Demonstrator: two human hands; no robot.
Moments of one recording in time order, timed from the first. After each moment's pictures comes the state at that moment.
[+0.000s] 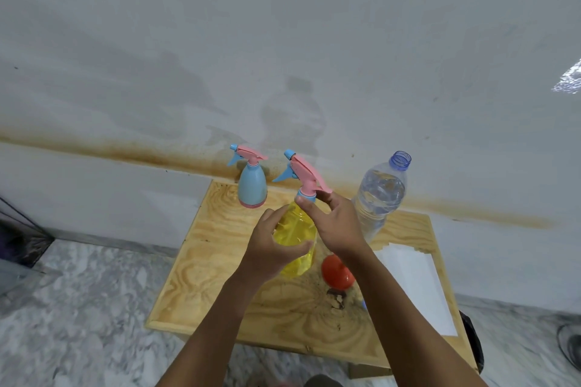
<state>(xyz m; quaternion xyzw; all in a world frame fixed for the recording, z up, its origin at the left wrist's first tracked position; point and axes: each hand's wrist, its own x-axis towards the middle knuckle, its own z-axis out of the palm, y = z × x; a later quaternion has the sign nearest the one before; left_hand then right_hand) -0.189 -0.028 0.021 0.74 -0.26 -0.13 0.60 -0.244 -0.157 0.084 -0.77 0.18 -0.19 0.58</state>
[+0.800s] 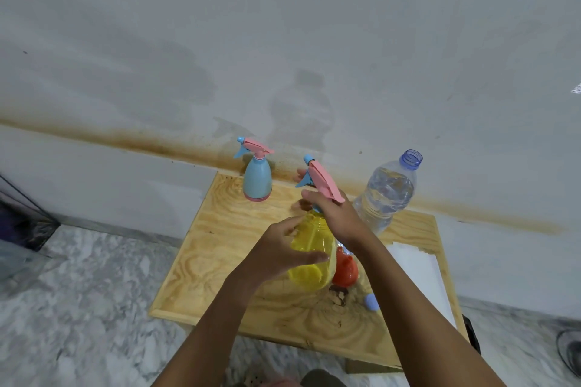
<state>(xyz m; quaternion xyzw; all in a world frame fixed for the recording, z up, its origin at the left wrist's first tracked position) -0.189 -0.022 0.018 0.70 -0.27 -0.31 0.59 -0.232 -0.164 0.088 -0.77 0.11 -0.07 0.63</state>
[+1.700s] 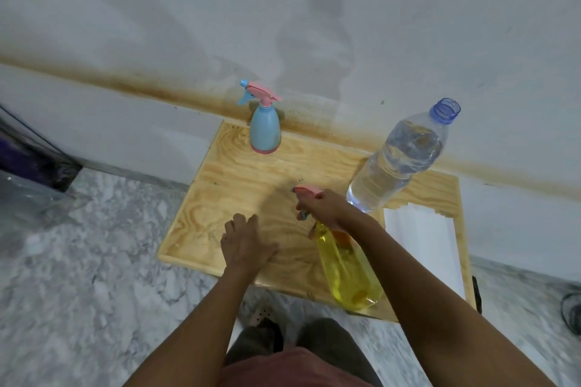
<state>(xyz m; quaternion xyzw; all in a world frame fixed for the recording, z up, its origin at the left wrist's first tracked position) -0.210 0.010 -0.117 0.97 -0.09 -0.18 0.13 -0.230 -0.171 0.007 -0.81 0.24 0.23 0.48</state>
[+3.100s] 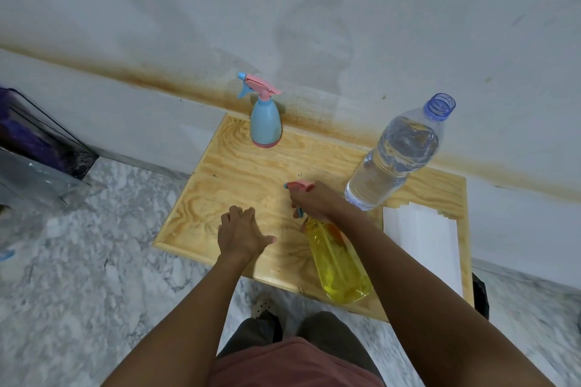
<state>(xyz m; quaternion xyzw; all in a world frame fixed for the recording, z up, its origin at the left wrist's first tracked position) -0.204 0.002 -0.119 0.96 -0.06 -0.22 0.14 -0.221 -0.178 0.003 -0.83 0.20 0.24 0.45</state>
